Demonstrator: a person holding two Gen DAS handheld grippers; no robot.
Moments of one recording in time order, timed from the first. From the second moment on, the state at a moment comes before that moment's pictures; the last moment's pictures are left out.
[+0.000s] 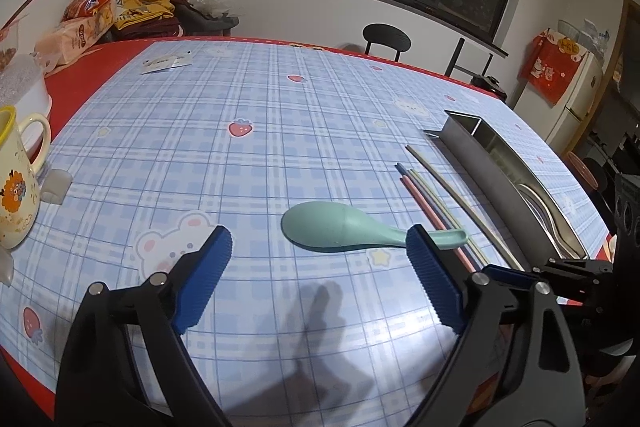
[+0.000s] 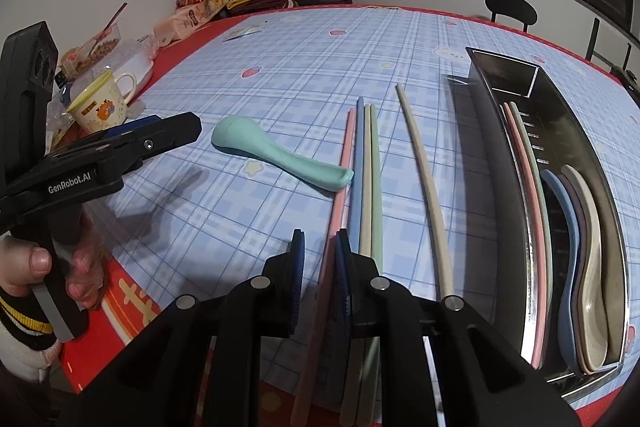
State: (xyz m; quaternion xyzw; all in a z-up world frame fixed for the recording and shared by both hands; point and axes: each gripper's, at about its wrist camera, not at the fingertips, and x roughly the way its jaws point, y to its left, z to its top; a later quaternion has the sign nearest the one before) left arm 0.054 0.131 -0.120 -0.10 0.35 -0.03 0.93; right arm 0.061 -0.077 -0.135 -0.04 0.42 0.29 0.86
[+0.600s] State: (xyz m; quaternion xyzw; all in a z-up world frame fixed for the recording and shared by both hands) left arm 0.060 0.132 -0.126 -0.10 0.37 -0.03 0.92; right arm 0.069 -0.083 -0.139 -0.03 0.43 0.27 0.86
